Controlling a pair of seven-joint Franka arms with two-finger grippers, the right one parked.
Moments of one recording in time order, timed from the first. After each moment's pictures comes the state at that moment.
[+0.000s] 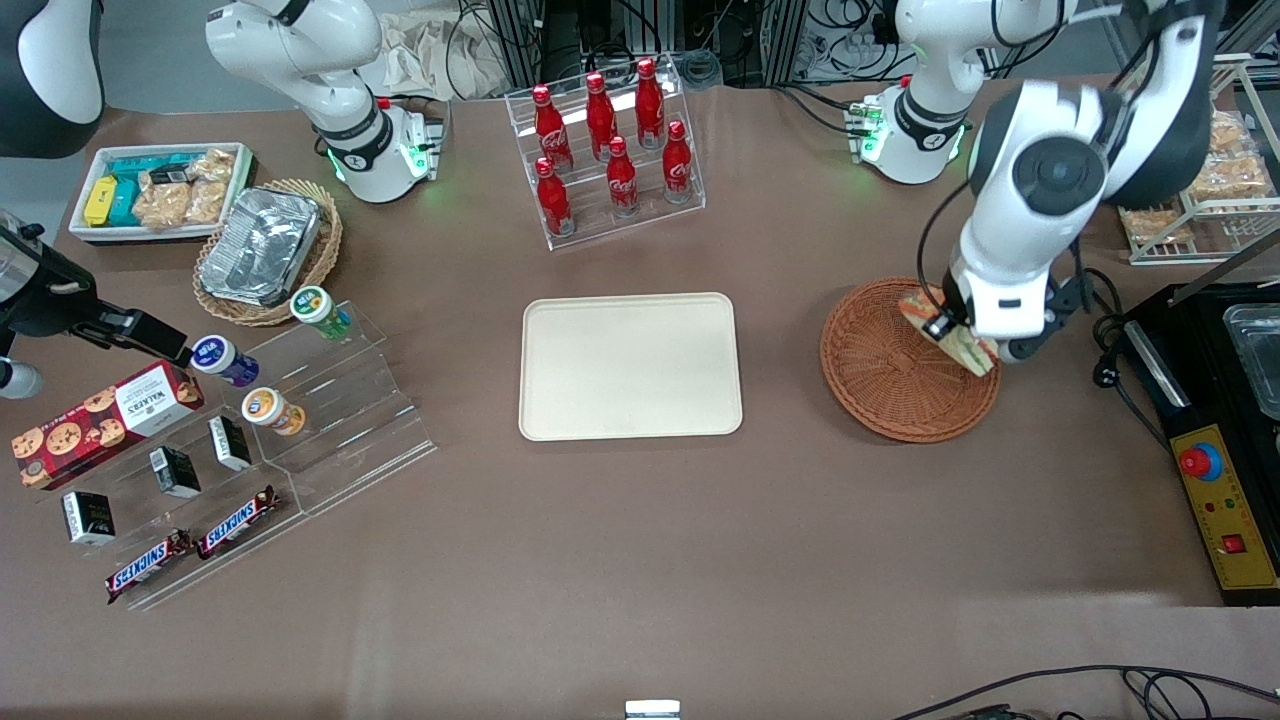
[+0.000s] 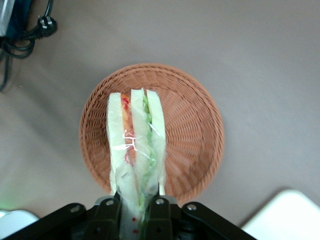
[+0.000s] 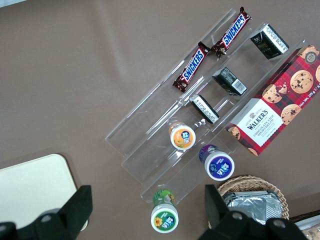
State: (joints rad) arm 0.01 -0.07 -0.32 -2.02 0.10 1.83 -1.01
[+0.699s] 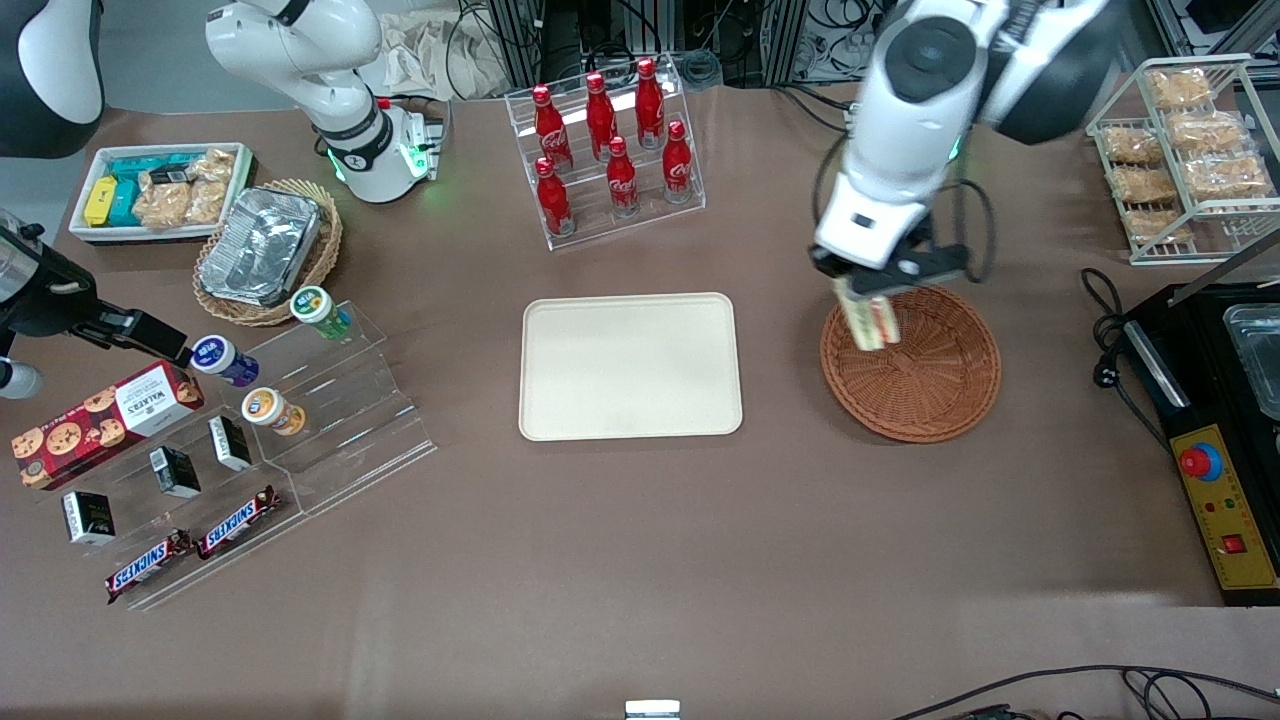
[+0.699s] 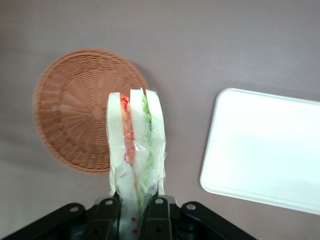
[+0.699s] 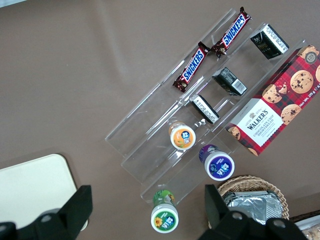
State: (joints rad) arm 0.00 -0.07 -0.59 -1.93 0.05 1.82 -0.76
